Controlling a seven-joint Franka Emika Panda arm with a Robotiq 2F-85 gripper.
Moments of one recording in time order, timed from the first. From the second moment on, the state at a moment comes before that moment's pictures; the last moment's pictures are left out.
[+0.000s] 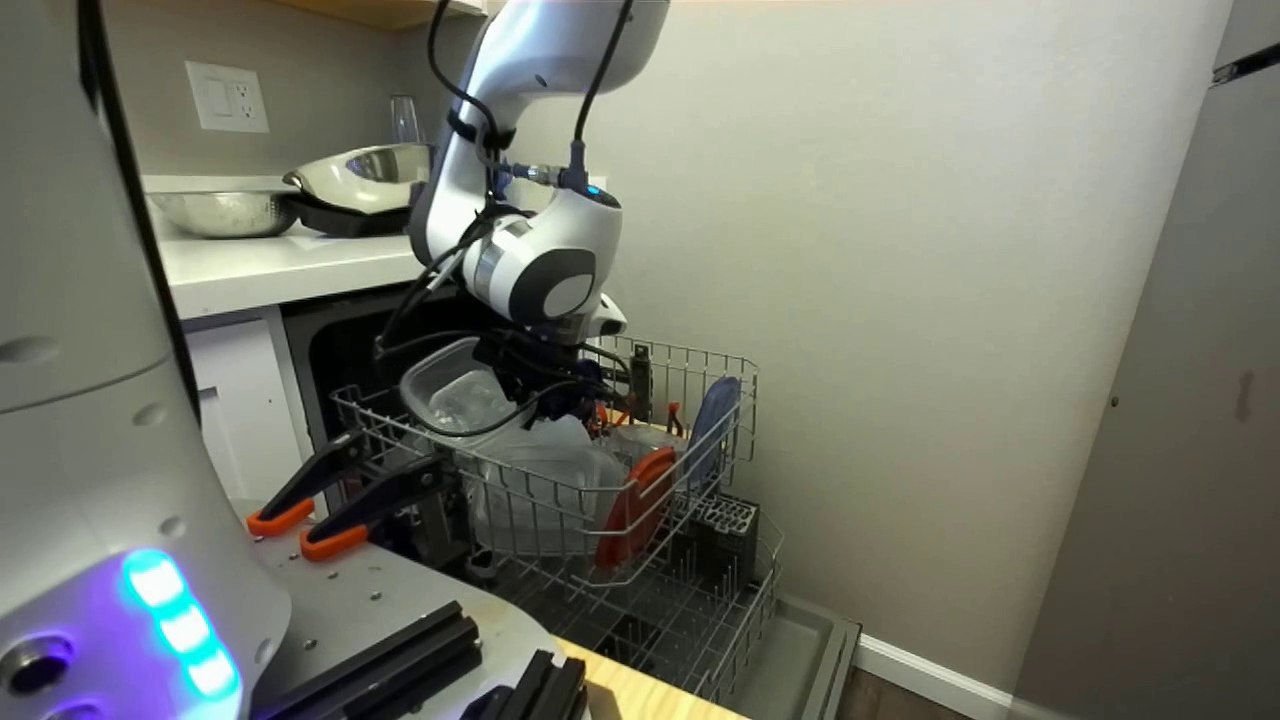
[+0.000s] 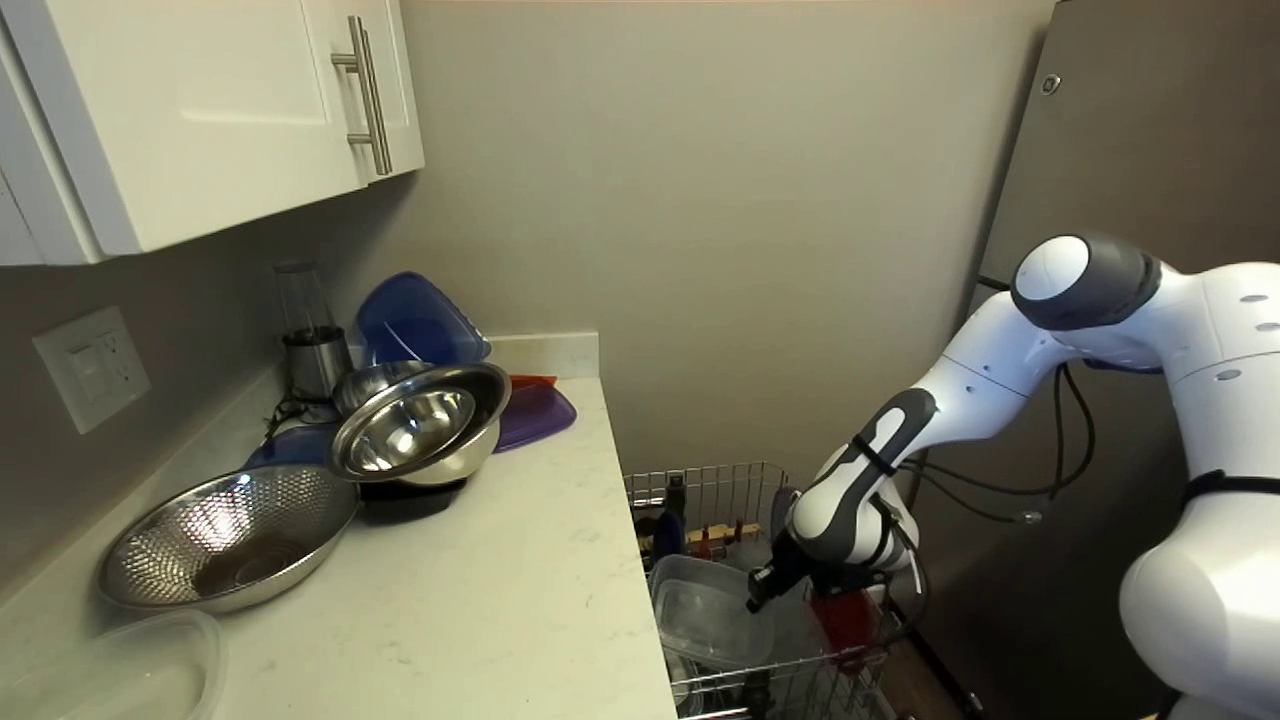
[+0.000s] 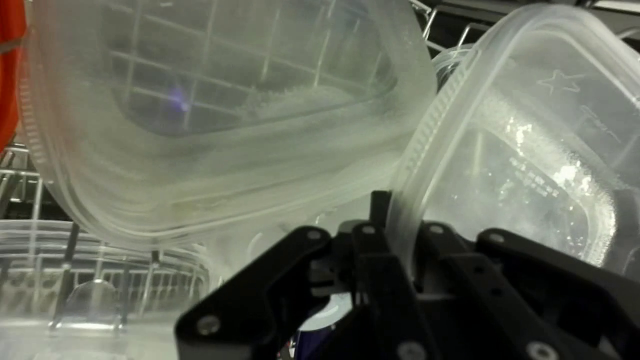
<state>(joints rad) -0.51 0.89 0.57 -2.36 -0.10 3.22 -0.31</state>
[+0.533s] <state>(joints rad) -0.51 0.75 0.60 -2.52 -0.13 3.47 -0.09</state>
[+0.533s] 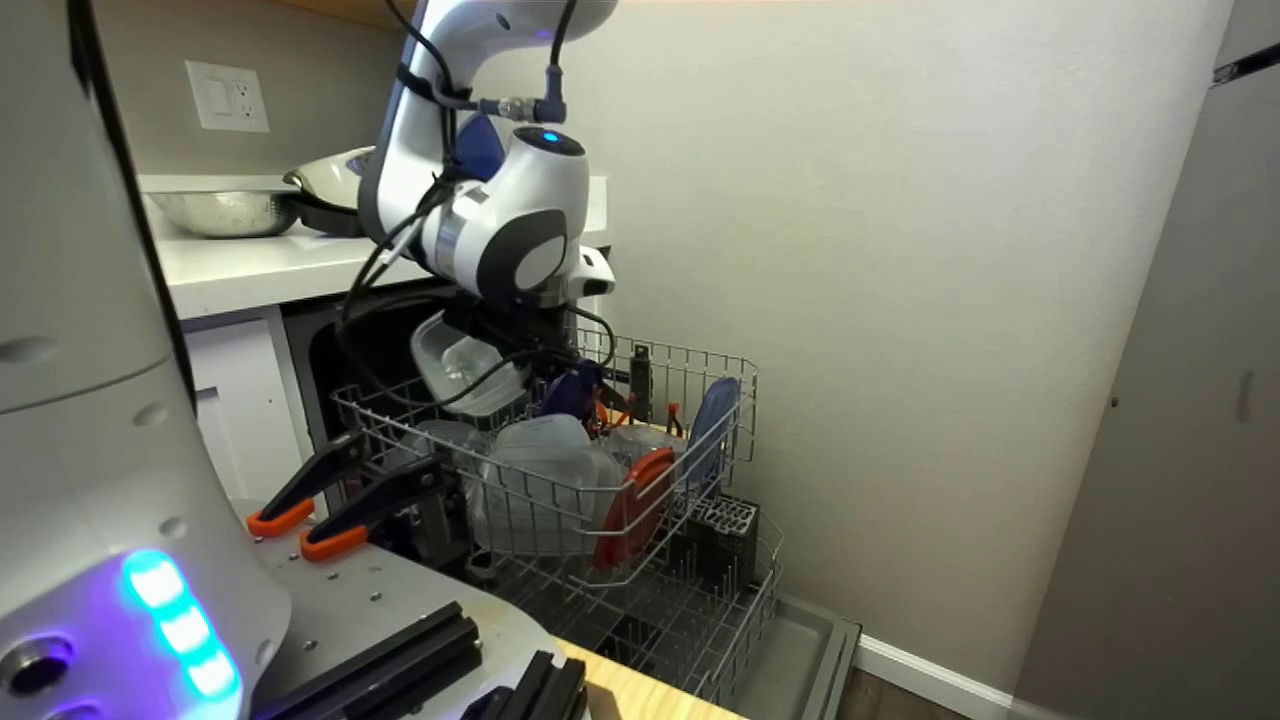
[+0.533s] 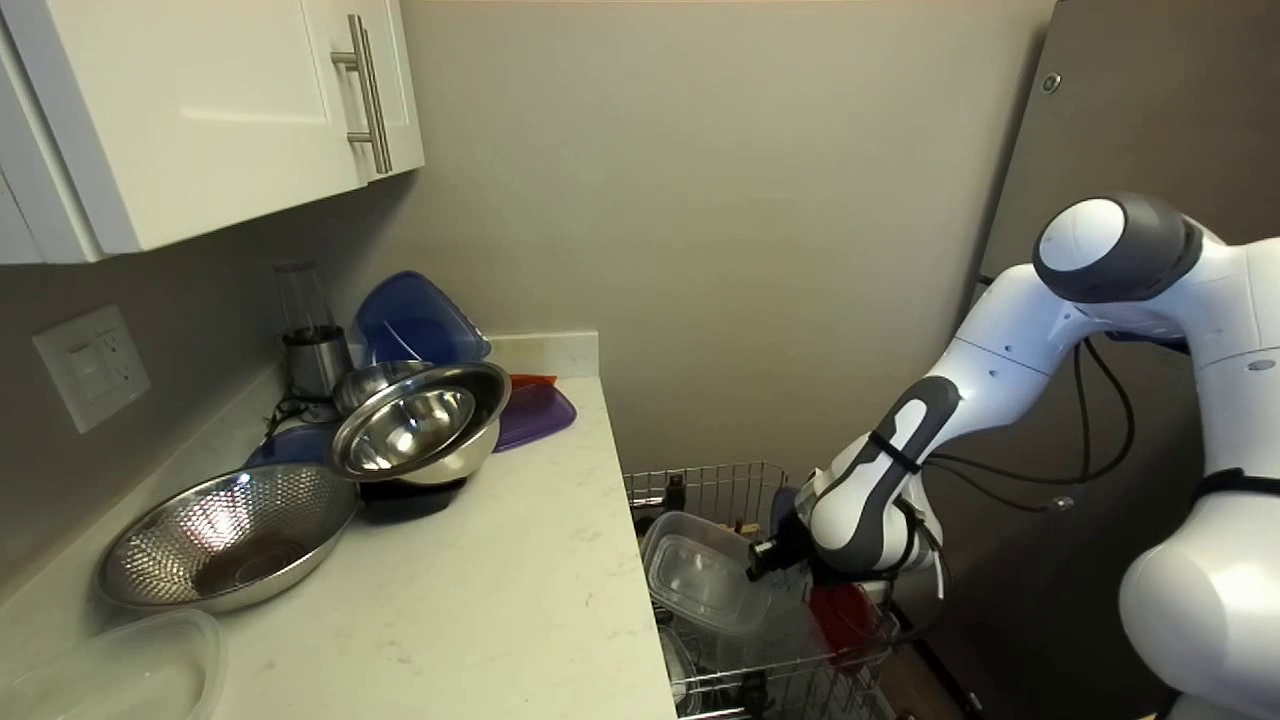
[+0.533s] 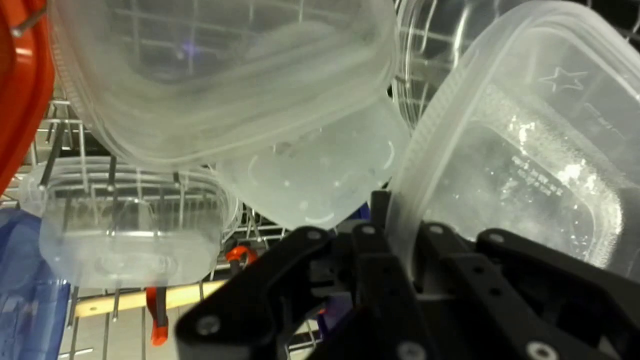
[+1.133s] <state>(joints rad) -0.16 0.43 0.38 -2.46 0.12 3.46 0.13</state>
